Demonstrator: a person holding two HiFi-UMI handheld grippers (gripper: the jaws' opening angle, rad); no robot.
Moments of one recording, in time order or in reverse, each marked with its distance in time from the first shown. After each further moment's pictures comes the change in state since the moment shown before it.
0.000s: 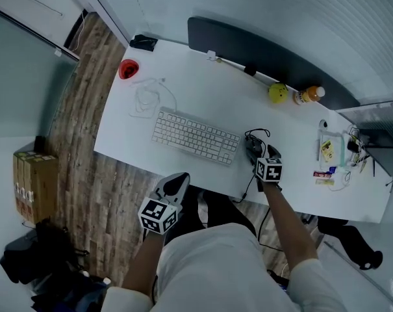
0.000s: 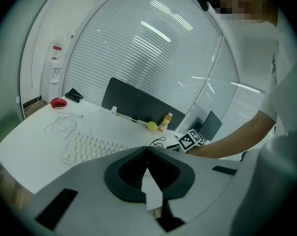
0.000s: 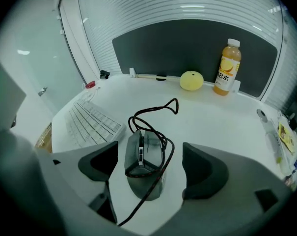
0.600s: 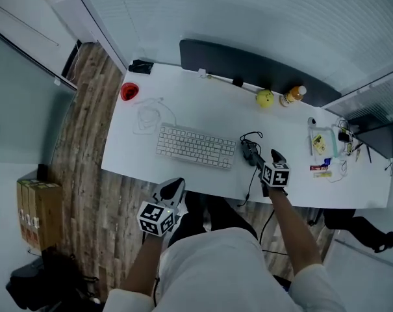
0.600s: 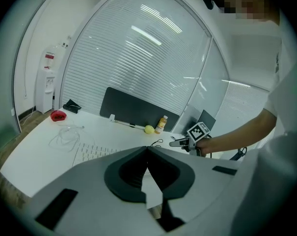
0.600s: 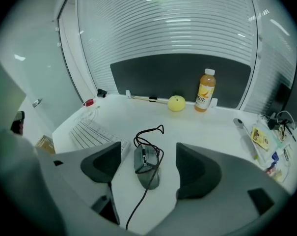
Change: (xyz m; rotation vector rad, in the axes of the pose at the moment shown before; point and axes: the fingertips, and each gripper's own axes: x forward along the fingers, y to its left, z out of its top) left arm -0.036 0.012 0.014 0.092 -0.035 -0.046; right arm -0.079 -0.001 0.029 0.078 -0.156 -0.089
